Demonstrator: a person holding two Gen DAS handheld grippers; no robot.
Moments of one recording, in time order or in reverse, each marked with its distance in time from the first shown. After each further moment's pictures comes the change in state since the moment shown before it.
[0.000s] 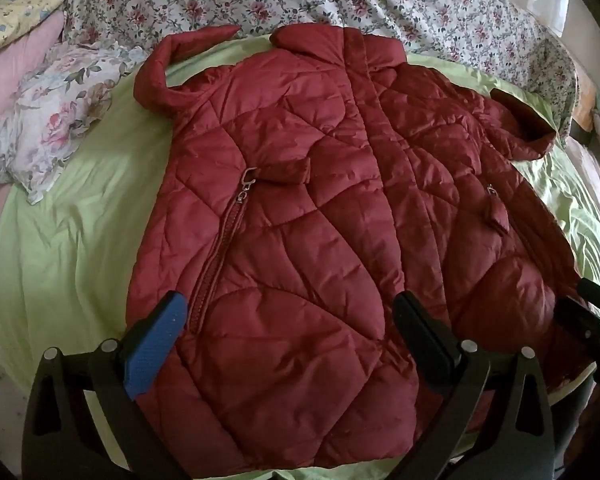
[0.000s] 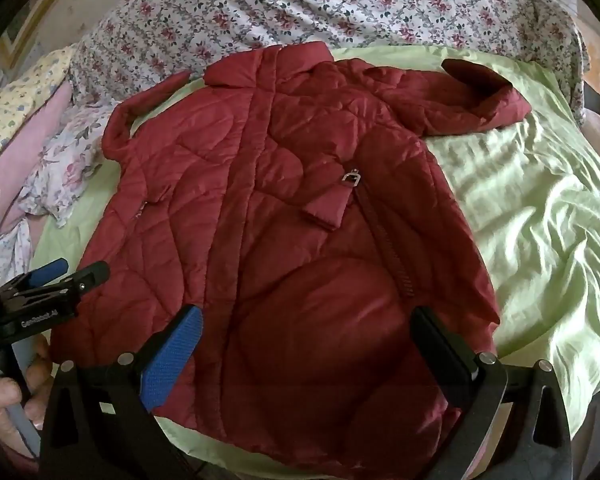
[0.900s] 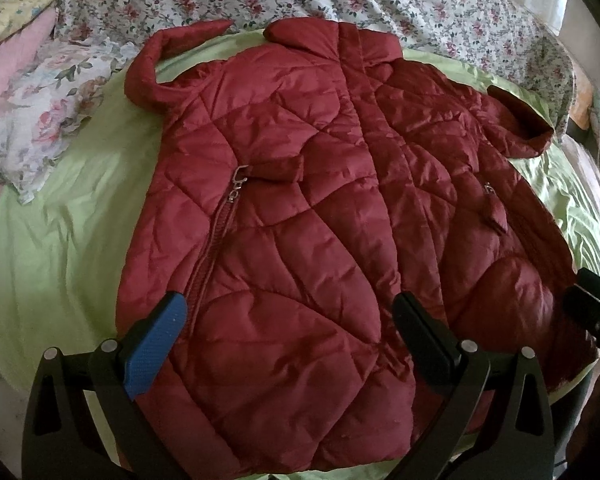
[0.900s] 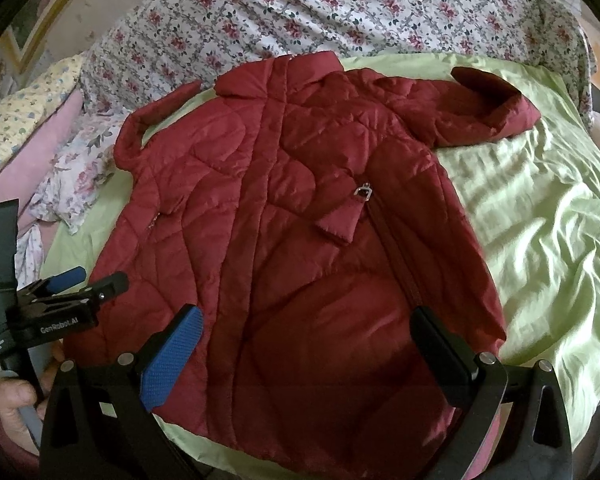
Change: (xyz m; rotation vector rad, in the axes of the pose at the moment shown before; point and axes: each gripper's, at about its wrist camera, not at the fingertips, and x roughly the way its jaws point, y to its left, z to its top) left arm 0.006 -0.002 0.001 0.007 0.000 -0.023; right arm -0.003 0.001 0.008 0.010 -0.042 0.071
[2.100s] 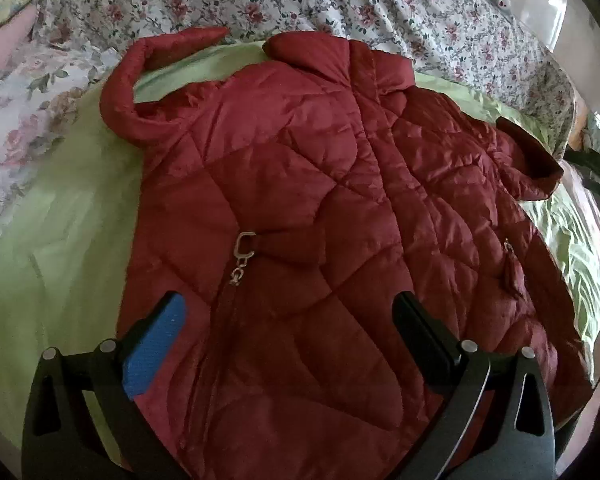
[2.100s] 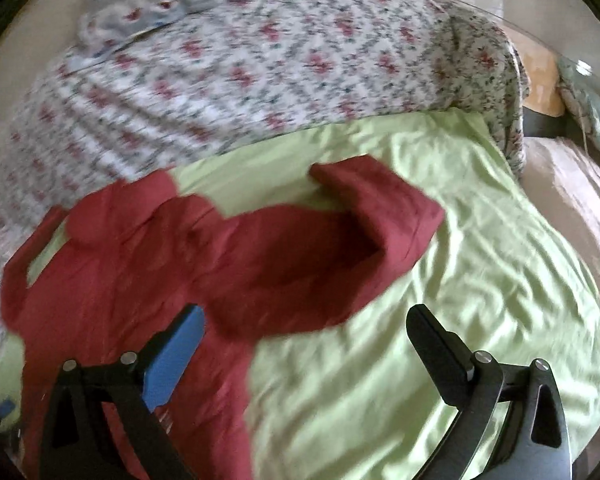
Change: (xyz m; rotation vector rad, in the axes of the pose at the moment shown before) left arm 0.051 0.030 0.061 -0.016 0.007 -0.080; right arm 0.037 -0.188 0.183 0.146 -0.161 -0.329
